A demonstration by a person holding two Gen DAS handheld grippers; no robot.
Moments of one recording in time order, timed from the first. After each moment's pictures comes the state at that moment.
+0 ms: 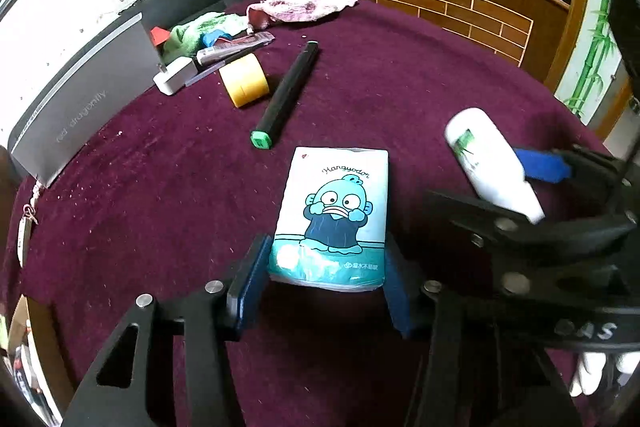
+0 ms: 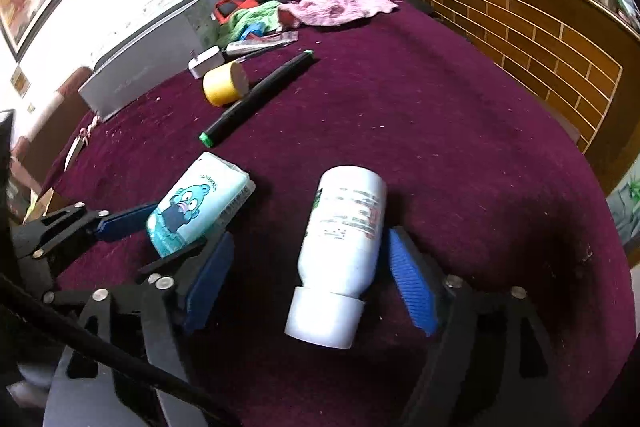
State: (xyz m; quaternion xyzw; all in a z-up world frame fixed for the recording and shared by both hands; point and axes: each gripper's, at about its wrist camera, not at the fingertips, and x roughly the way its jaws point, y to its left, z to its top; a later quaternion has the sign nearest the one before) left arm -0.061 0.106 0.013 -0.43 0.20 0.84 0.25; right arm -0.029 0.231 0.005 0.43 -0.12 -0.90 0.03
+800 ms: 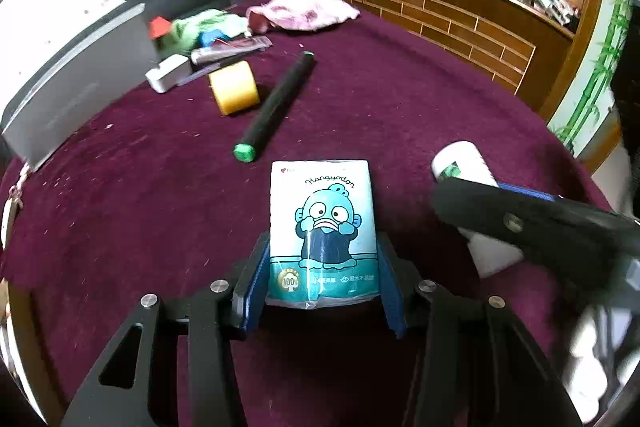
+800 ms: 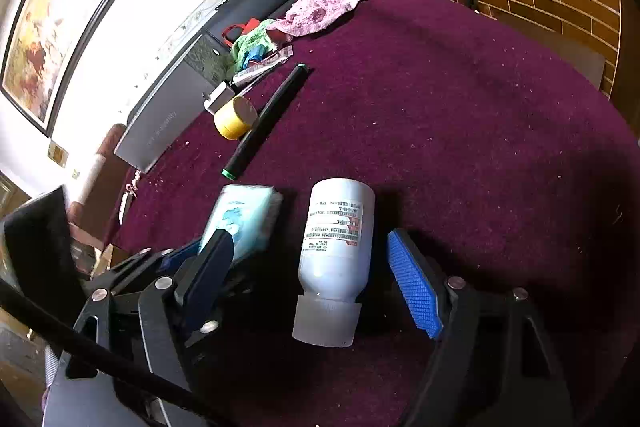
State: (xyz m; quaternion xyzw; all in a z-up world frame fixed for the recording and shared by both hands) left arm -0.063 0.110 0.020 -0.43 0.15 0.85 0.25; right arm -0.028 0.269 0.005 0.41 -0.28 -0.87 0.08
